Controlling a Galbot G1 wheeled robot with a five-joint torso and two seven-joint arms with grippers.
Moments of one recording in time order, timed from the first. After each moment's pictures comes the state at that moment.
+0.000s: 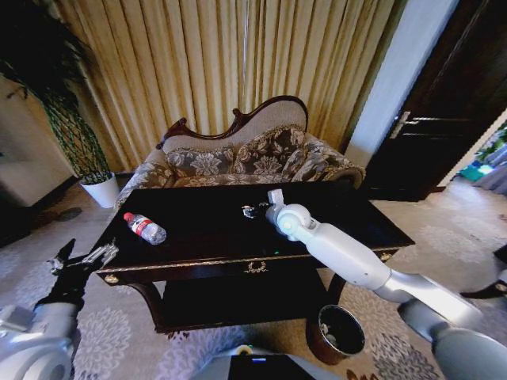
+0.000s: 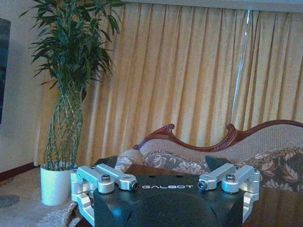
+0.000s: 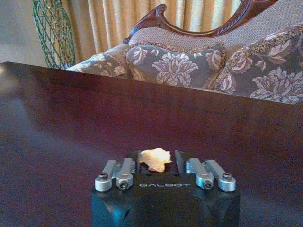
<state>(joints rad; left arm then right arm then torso) 1.79 -1.43 -1.18 -2.50 -0.65 0.30 0.02 -0.34 0.96 -0.40 1.72 1.19 -0.64 0.44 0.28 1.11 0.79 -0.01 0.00</state>
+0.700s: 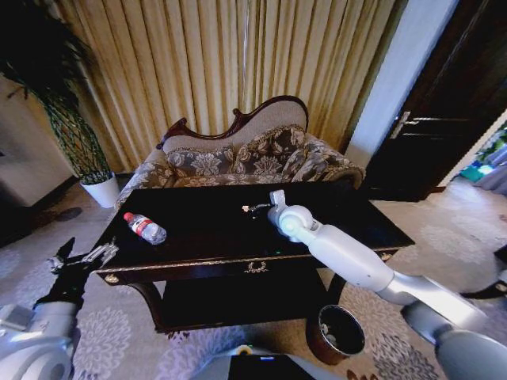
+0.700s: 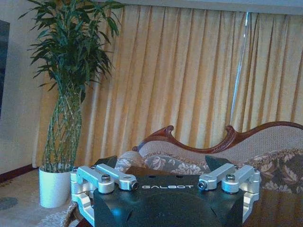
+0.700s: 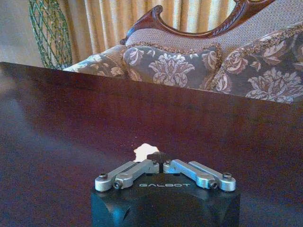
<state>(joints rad) 1.79 -1.43 -1.18 -2.50 -0.66 0.30 0.02 -0.35 0.94 -0.39 1.73 1.18 -0.63 0.44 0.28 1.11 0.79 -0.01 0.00</state>
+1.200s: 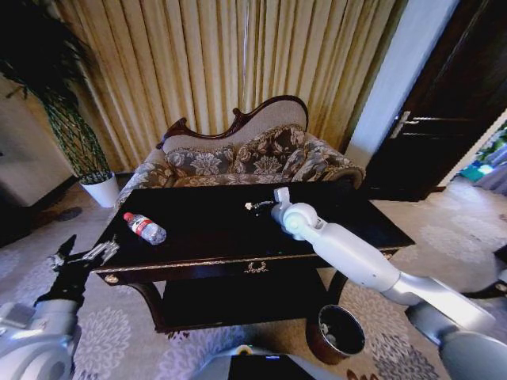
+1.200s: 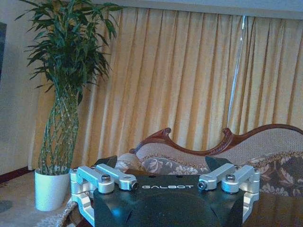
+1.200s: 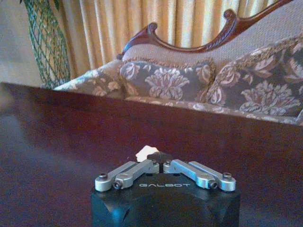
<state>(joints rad) 1.78 -1.41 -1.18 -2.50 -0.67 0.30 0.02 -0.35 0.92 -0.34 1.76 1.19 -0.59 0.44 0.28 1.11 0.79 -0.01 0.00</state>
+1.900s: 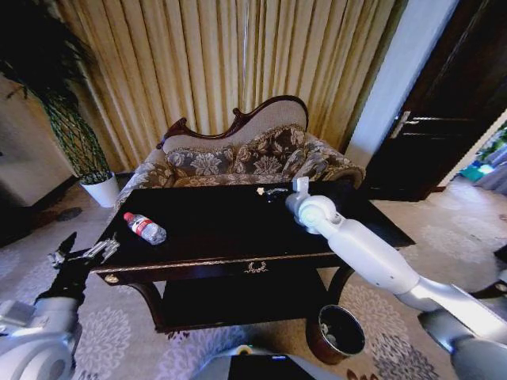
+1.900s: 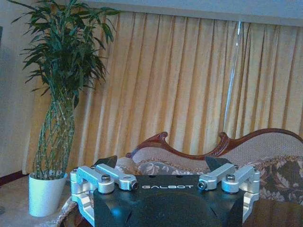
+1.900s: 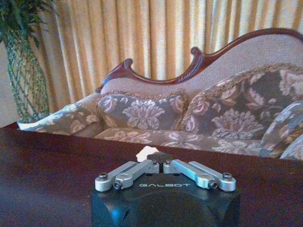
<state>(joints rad) 1.76 -1.40 -1.17 -2.50 -0.68 0.30 0.02 -0.43 0.83 -0.17 1.83 1.16 -0.54 0.44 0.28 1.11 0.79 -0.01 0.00</state>
